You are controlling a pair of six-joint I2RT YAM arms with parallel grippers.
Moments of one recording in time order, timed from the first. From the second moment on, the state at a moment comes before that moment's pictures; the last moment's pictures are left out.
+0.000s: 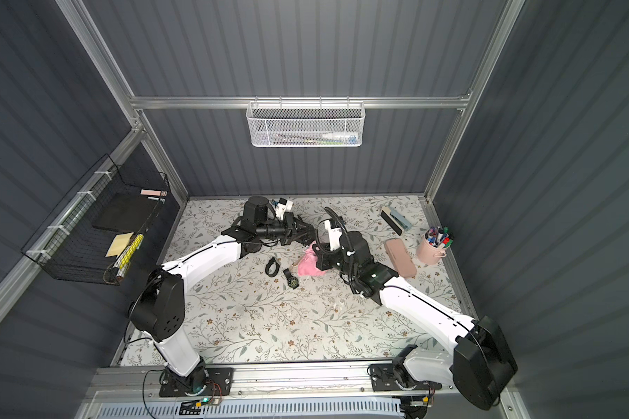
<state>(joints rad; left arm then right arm) -0.48 1.76 1.32 0.05 0.77 -1.13 0.66 1.26 0.85 0.02 -0.14 0.44</state>
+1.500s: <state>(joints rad) -0.39 1.71 1.21 -0.04 0.76 -1.08 0.55 1.23 0.81 -0.08 -0.09 0.50</state>
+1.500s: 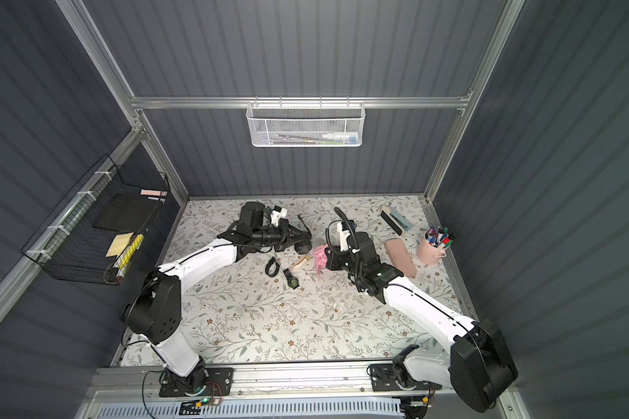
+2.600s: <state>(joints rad) 0.06 1.89 1.21 -0.55 0.59 -0.72 0.43 1.47 0.86 -0.22 -0.06 0.49</state>
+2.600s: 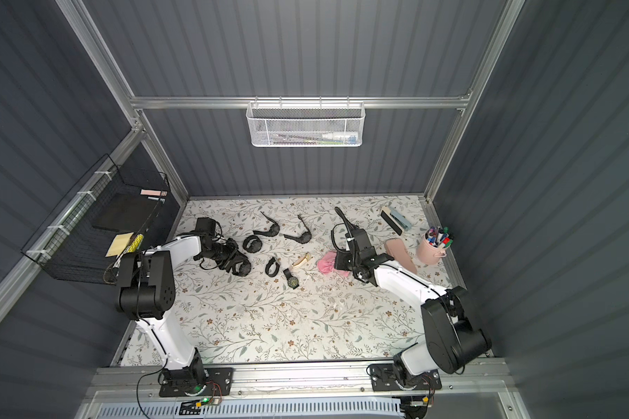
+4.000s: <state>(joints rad) -0.35 1.71 1.30 -0.66 0.25 -0.96 0.41 1.36 0.91 -0.48 0.05 0.43</state>
